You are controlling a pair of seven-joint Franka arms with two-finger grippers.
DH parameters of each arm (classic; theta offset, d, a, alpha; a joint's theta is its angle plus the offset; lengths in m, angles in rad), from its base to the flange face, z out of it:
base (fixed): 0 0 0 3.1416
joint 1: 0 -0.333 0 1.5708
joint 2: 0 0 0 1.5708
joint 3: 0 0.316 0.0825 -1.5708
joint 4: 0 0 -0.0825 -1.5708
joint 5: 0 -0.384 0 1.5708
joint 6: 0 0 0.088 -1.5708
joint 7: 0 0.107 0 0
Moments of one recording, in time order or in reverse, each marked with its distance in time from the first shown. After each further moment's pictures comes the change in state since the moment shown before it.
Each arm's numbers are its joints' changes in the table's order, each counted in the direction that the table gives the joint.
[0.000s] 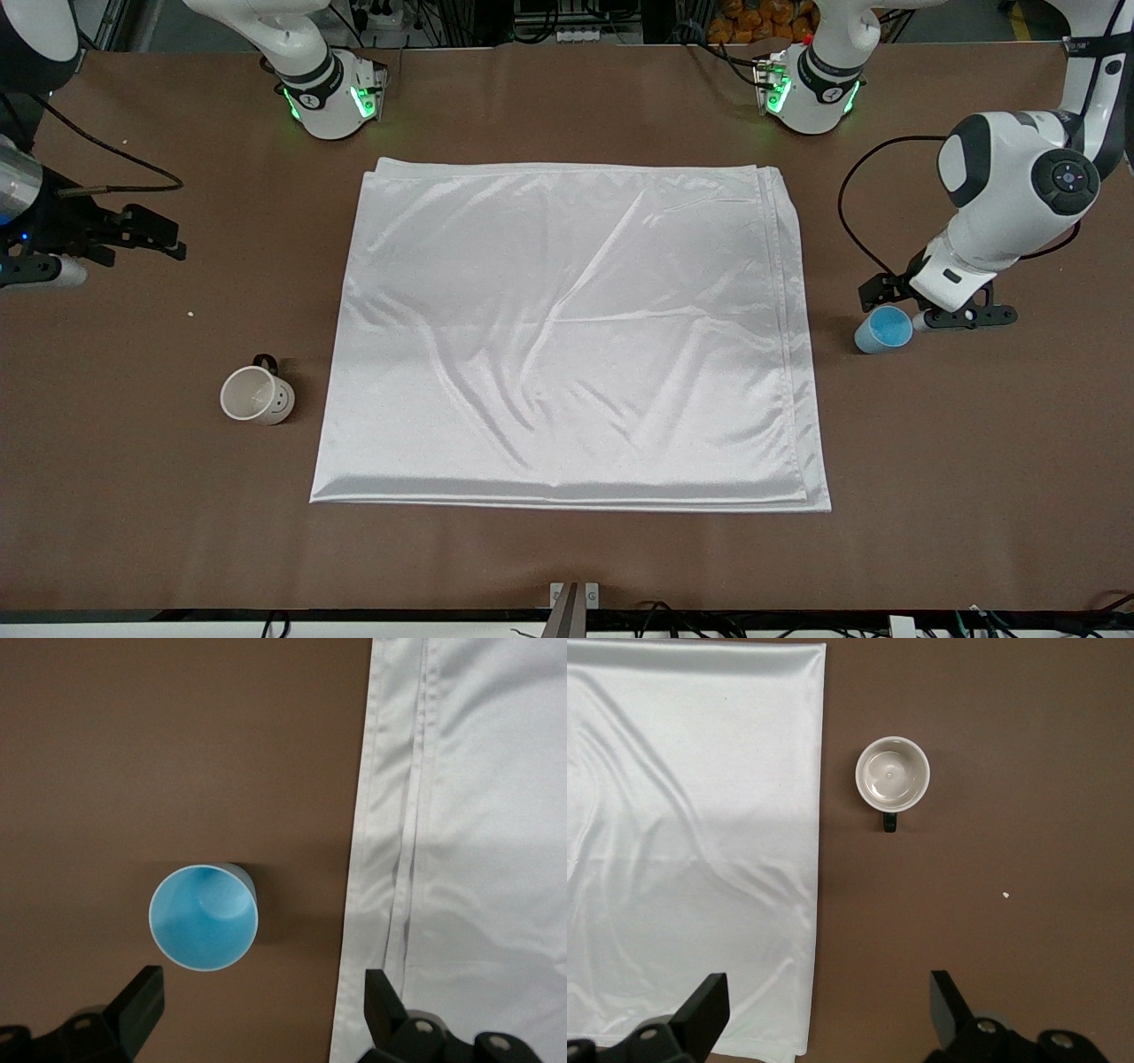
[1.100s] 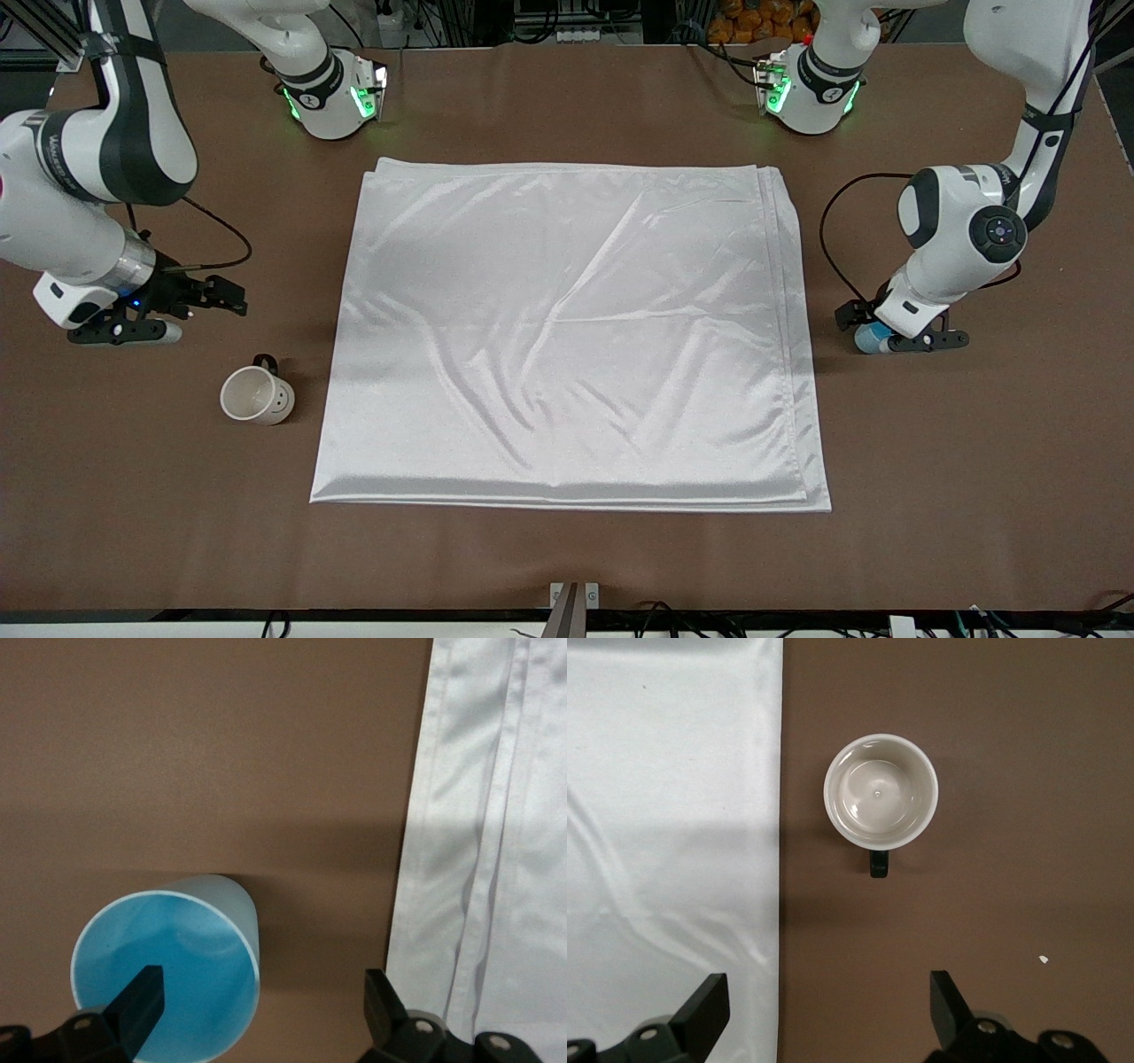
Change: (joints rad) left arm -0.005 0.196 0.008 0.034 0.000 -0.201 0.000; right arm 0.016 0.062 0.000 0.361 0.011 -0.474 -0.029
